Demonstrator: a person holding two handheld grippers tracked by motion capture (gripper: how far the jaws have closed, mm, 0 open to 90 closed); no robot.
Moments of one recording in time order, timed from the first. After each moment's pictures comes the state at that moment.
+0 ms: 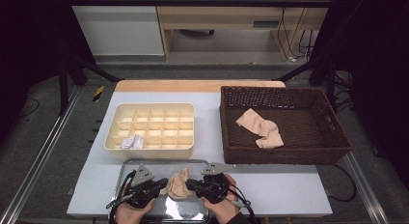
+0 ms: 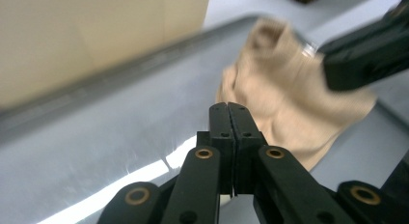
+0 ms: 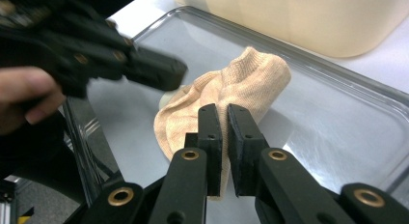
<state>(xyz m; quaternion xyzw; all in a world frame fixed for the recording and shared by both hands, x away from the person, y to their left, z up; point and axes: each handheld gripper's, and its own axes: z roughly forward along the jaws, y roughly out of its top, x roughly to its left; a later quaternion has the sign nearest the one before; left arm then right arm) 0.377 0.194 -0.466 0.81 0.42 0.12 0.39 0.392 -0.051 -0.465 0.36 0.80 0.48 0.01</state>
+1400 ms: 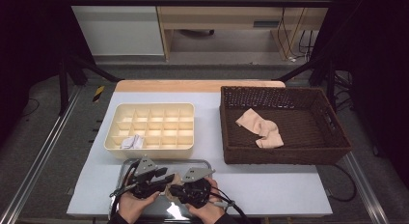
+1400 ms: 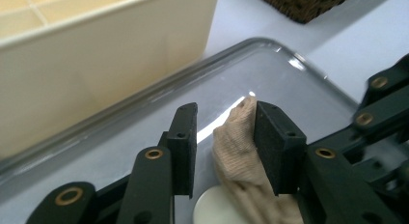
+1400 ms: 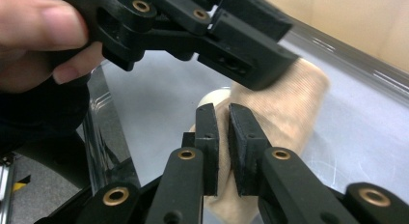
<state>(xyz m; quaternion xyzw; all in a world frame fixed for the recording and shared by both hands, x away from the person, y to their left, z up) 0.398 0.192 -0.451 0.82 0.39 0.13 0.41 0.388 -0.008 -0.476 0.29 0.83 0.48 0.01</state>
